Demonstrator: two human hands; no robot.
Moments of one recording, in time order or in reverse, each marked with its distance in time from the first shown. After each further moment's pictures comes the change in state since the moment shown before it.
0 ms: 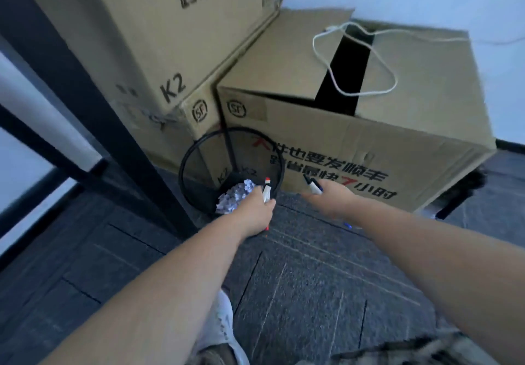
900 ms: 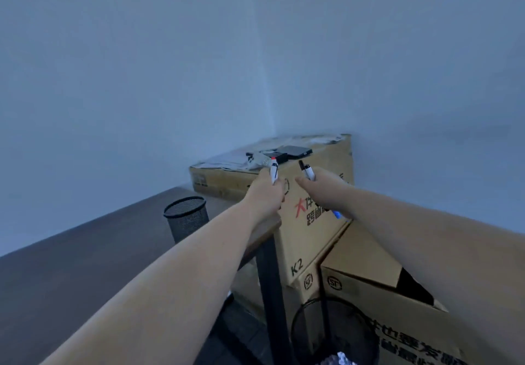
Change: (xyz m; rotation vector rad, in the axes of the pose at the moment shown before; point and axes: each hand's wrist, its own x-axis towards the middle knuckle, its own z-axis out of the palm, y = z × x) left_hand -0.309 0.185 -0.315 -0.144 0.689 0.506; right_hand -0.285 -0.335 -0.164 0.130 0.395 -0.780
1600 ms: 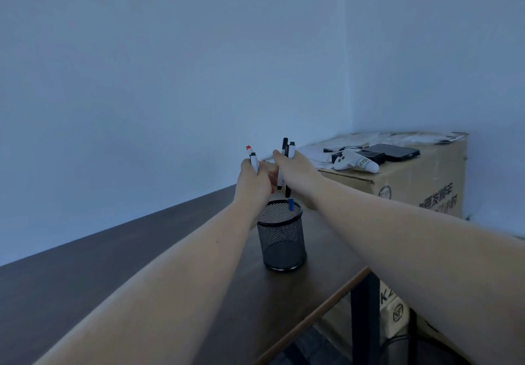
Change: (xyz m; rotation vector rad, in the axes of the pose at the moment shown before) left_hand 0.048 -0.109 -0.159 -0.150 0.492 -0.086; right_hand 0.118 -0.149 0.173 0.537 -0.131 -0.153
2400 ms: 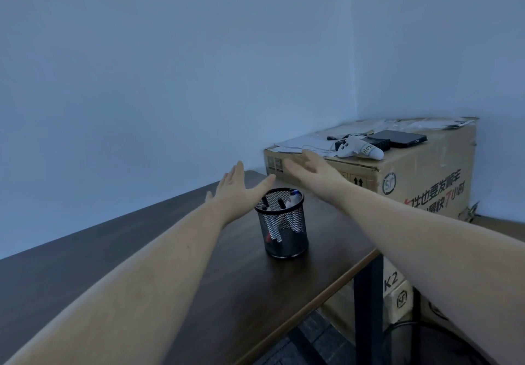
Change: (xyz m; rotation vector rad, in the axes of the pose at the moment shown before) left_hand -0.006 -0.028 -0.040 0.625 -0.278 -0.142; right_hand -0.007 0.050 -0.039 -0.191 -0.095 0.040
